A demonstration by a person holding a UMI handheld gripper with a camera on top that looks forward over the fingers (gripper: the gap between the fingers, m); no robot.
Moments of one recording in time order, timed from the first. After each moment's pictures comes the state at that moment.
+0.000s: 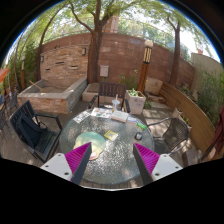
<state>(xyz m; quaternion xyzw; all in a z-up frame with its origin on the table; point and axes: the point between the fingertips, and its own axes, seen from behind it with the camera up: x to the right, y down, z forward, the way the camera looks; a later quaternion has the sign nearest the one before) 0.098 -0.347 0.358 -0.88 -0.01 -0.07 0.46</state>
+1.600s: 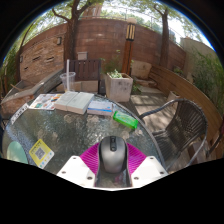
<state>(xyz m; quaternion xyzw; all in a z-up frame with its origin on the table) 0.381 0.008 0.022 -0.90 0.07 -0.09 0.42</state>
